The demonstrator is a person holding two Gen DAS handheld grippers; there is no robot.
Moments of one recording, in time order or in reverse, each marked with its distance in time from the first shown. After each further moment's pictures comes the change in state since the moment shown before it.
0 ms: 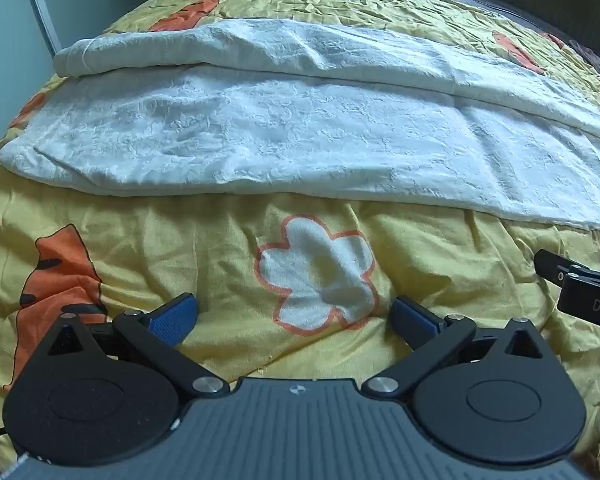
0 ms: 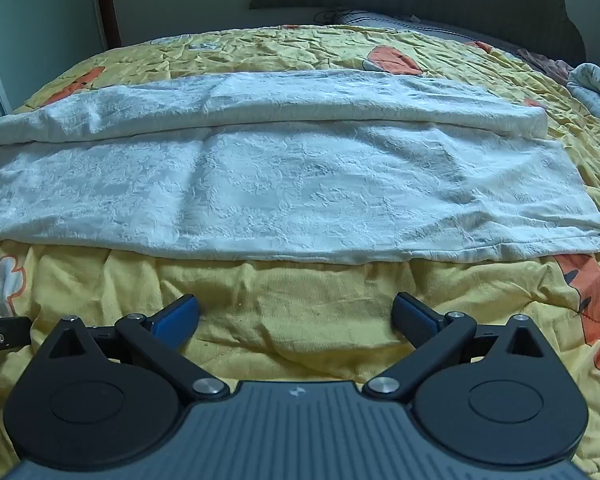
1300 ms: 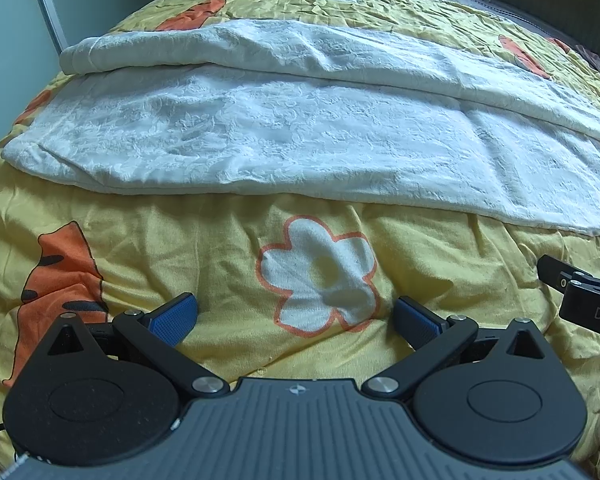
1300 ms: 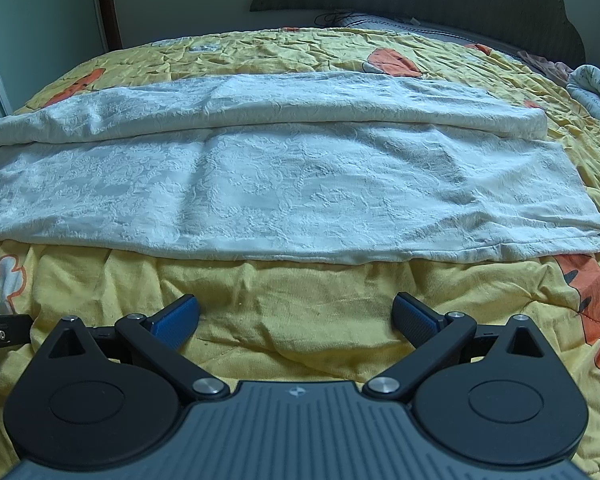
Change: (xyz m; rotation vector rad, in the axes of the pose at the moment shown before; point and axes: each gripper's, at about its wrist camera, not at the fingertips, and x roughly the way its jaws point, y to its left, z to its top) left arm 0.000 0.003 -0.001 -0.008 0.001 0.017; right arm -0.001 0.000 -0.001 -0.001 -0.013 -0.002
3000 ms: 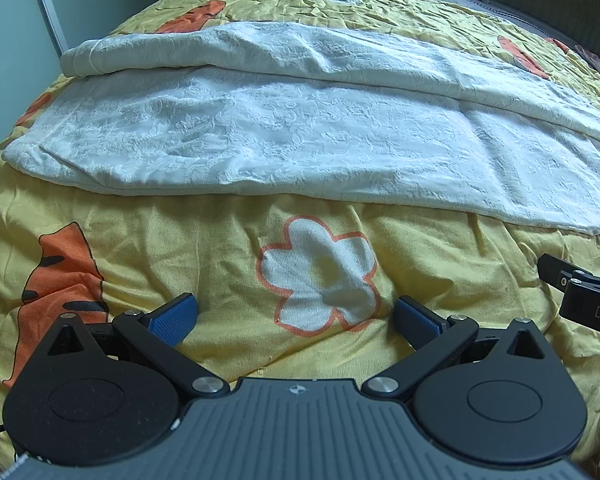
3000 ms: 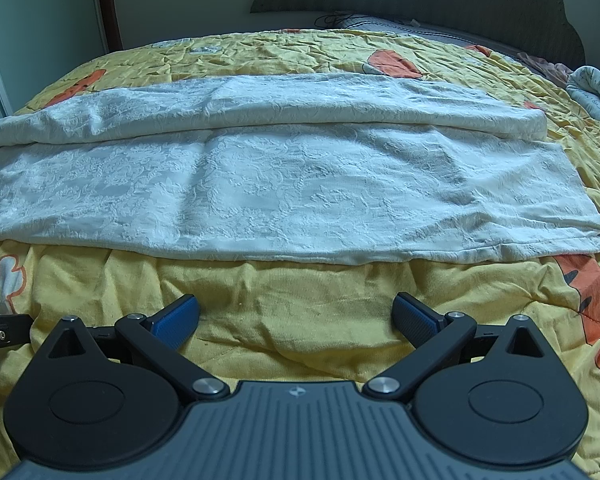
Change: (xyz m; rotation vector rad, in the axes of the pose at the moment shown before) left arm -0.002 0.000 0.000 0.001 -0.004 0.002; right arm 0.000 0.000 0.000 -0.001 -0.004 0.000
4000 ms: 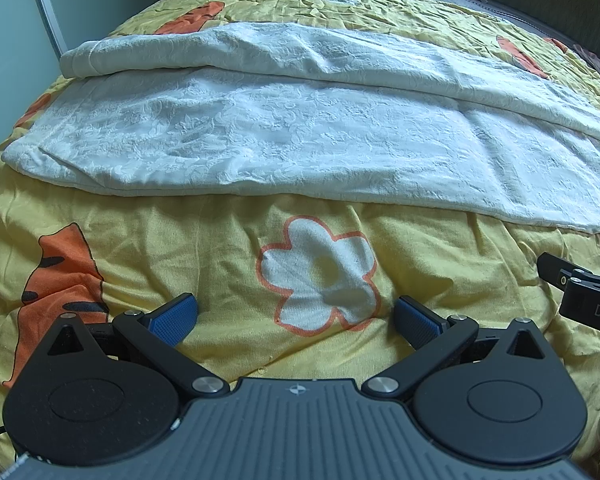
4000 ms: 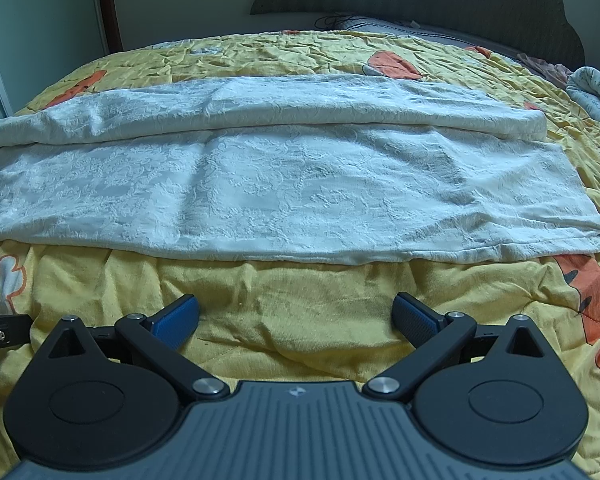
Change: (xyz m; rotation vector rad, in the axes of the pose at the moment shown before) left arm 0.000 0.000 0.002 0.004 0.001 -0.001; right arm -0.001 0.000 0.000 0.002 -0.005 -0.001
